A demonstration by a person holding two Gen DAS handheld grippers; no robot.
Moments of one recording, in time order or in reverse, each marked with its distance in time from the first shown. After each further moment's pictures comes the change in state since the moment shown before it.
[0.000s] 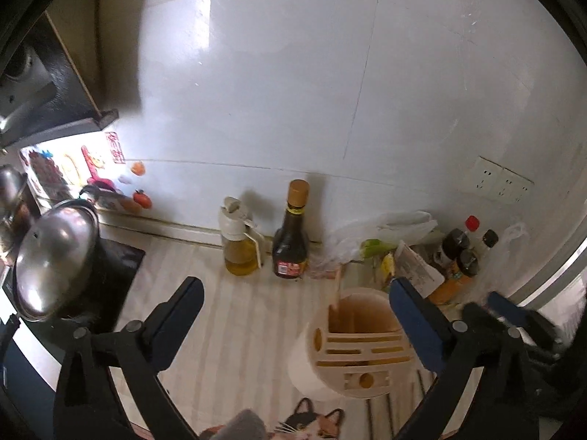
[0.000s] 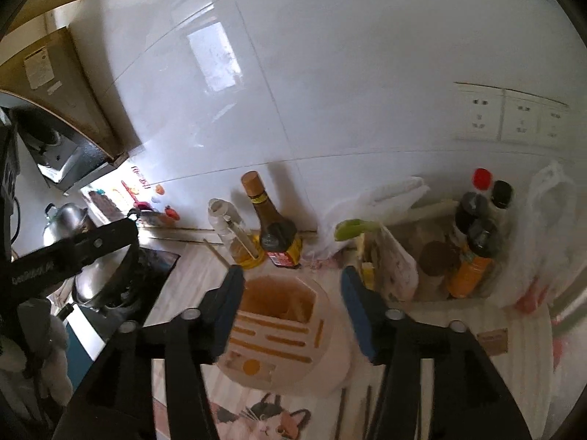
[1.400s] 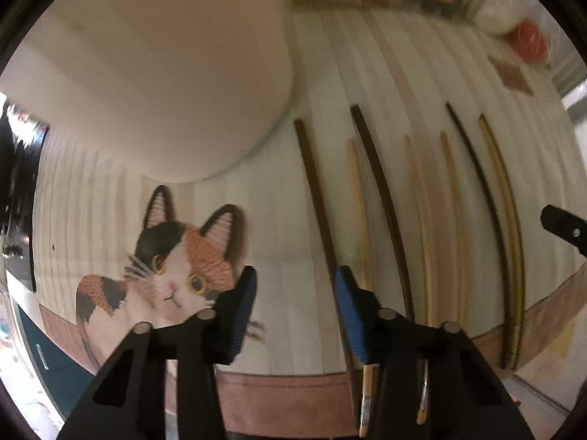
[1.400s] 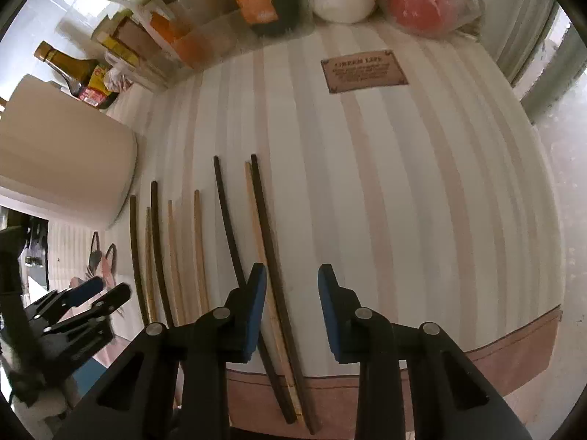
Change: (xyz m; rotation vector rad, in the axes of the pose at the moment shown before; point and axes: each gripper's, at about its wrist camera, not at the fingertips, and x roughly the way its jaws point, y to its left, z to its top) left arm 0.171 -0.167 -0.269 0.251 0.666 0.107; right arm 0.060 -0.234 -0.229 0.289 0.581 -0.143
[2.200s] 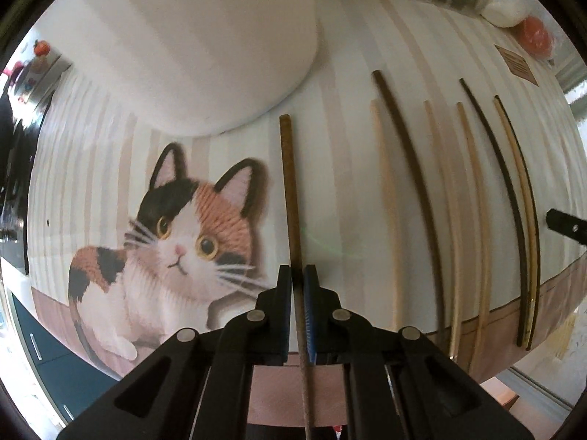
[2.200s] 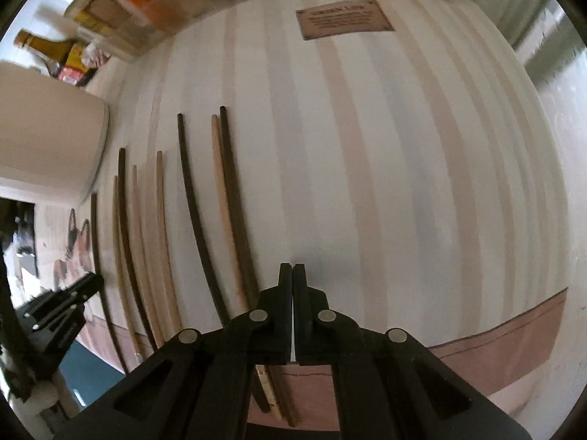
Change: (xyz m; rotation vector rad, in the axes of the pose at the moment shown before) left arm -0.004 0.034 -0.047 -0.043 0.025 -0.015; right arm 0.019 -0.021 -0.011 0.064 0.092 0.043
